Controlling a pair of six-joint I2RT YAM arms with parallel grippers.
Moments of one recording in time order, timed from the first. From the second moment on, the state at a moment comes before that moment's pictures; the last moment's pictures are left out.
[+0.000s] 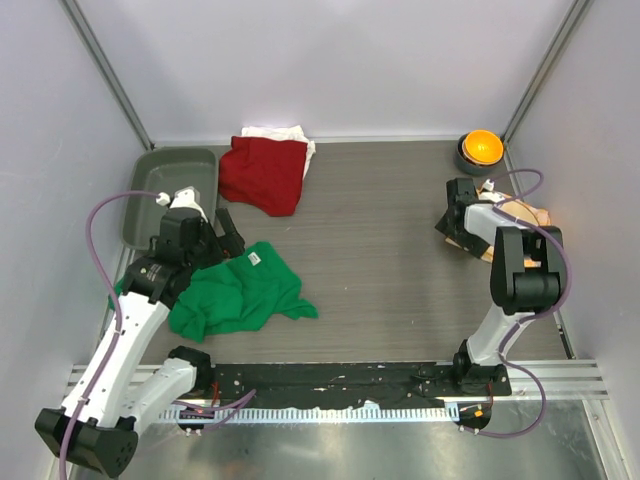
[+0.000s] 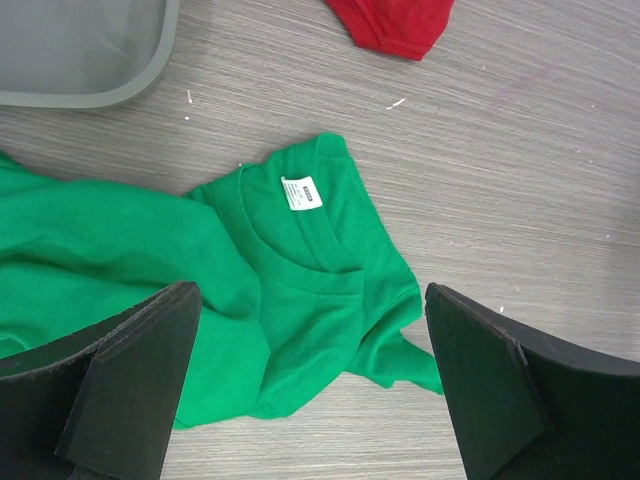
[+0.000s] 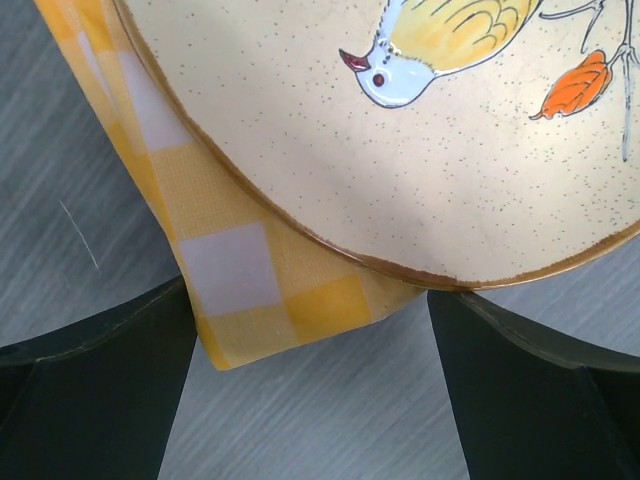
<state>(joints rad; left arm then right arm) -0.29 0.86 0.94 -0.73 -0.15 -0.52 -0.01 1.75 1.03 -0.44 0.50 0.71</state>
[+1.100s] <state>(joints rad) -0.39 1.73 1.11 -0.67 -0.22 -0.66 0.62 1.50 1.03 -0.45 0.57 0.50</state>
